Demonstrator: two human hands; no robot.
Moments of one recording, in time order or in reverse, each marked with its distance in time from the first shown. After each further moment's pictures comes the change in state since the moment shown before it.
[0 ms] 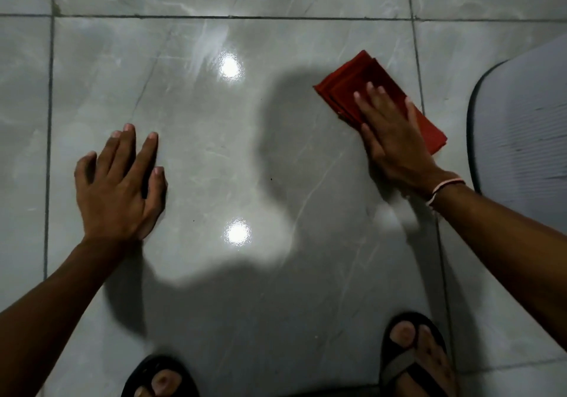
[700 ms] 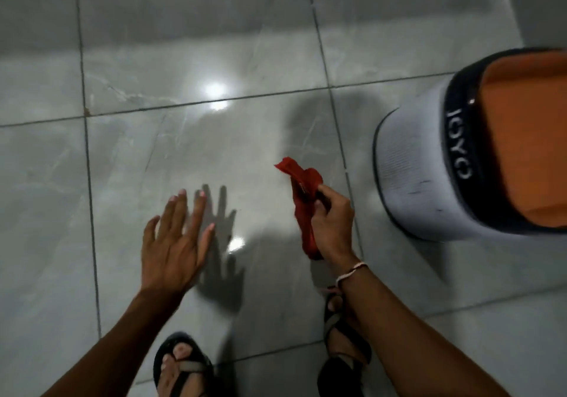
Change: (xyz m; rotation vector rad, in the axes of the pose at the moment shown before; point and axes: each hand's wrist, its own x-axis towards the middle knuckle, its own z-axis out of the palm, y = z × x) left_hand 0.018 0.136 -0.171 -0.040 -0.415 0.017; right_hand -0.091 -0.128 -0.125 0.829 0.286 0.756
